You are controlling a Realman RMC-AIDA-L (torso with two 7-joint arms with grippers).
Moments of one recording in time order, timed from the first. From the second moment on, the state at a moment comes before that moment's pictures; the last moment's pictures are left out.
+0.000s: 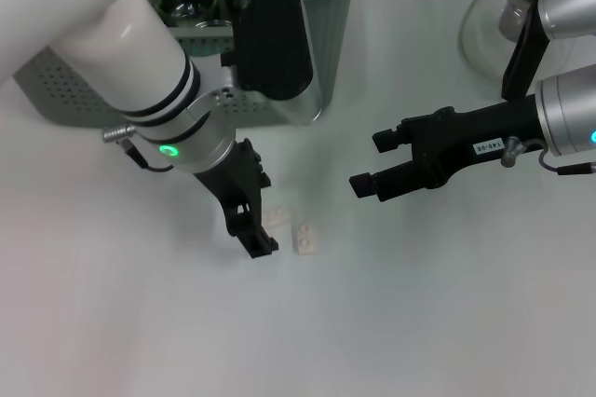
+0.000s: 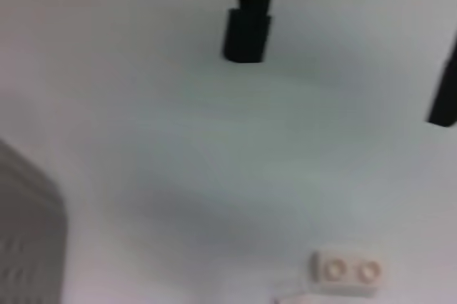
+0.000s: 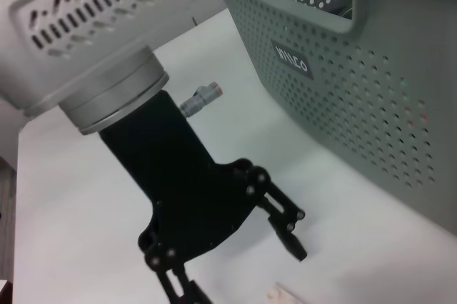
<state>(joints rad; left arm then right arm) -0.64 -2.17 1.55 1.24 2.64 1.51 -2.14 0.67 2.06 -1.19 -0.78 -2.01 -1.42 1.89</state>
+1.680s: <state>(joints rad) -0.68 -2.18 1.75 1.18 2.72 1.41 -2.30 0.66 2.07 -1.19 -0.78 -2.01 -1.41 1.86</state>
